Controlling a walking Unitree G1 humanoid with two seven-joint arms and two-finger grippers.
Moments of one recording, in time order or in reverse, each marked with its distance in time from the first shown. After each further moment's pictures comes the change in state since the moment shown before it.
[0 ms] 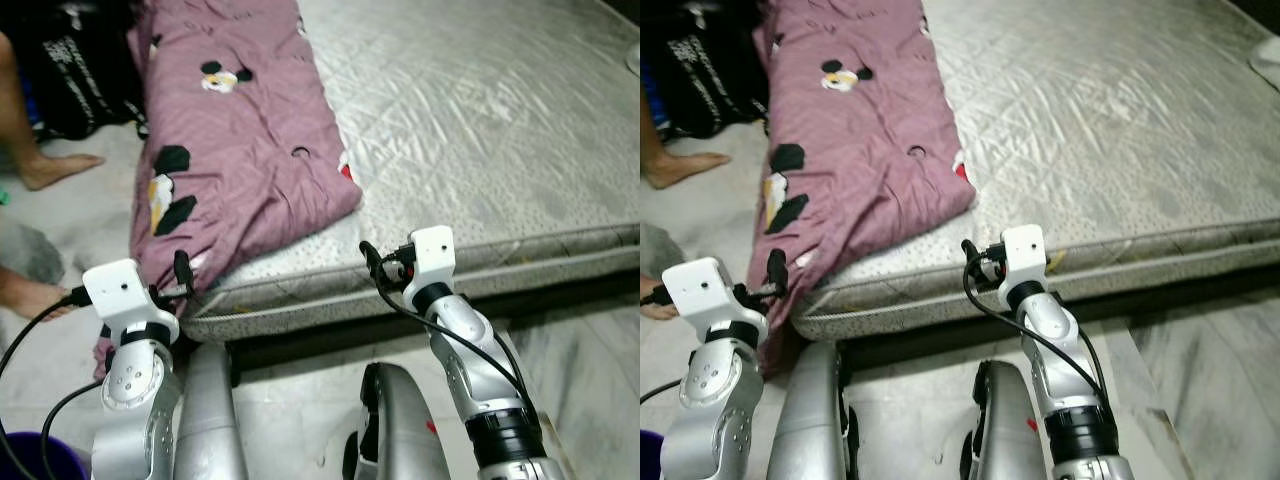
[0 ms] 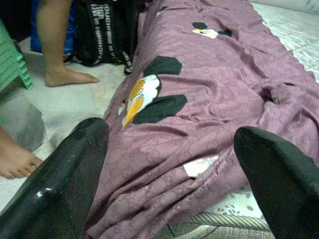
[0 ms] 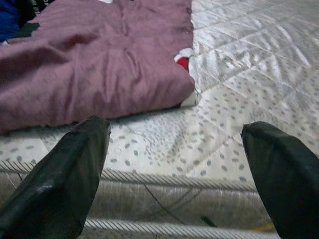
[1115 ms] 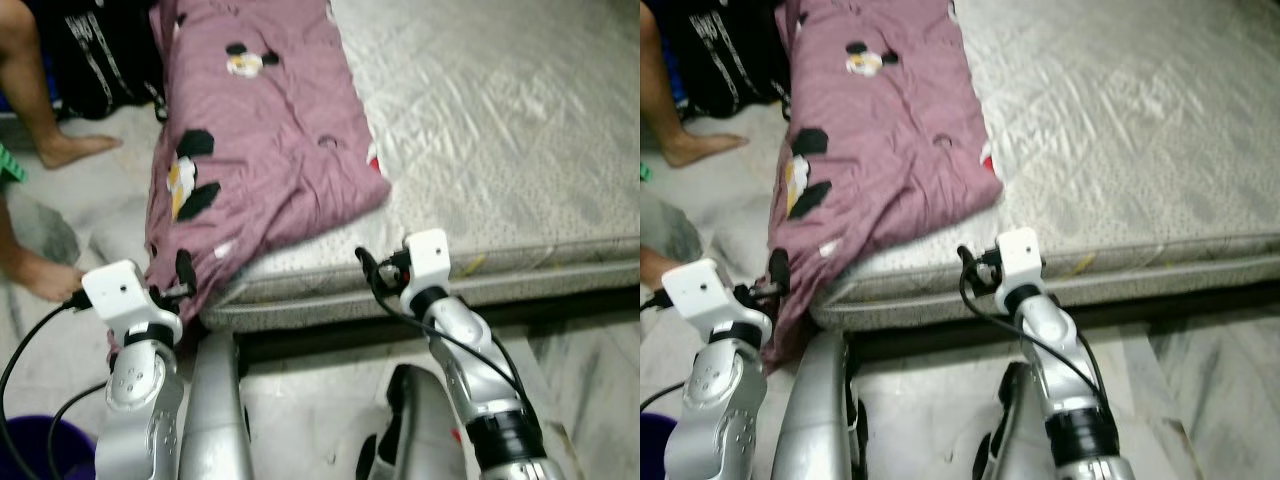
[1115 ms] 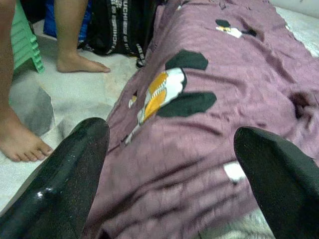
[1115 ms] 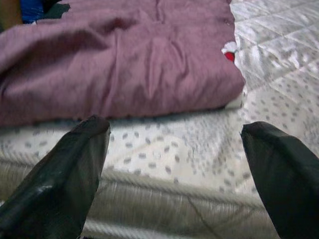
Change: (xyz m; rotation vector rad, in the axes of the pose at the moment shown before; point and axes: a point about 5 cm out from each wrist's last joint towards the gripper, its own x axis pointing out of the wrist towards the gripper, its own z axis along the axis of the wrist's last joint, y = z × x) left arm -0.001 -0.001 0.000 -0.059 -0.005 -0.009; right arm 0.000 0.004 -0.005 -0.017 0.014 0.035
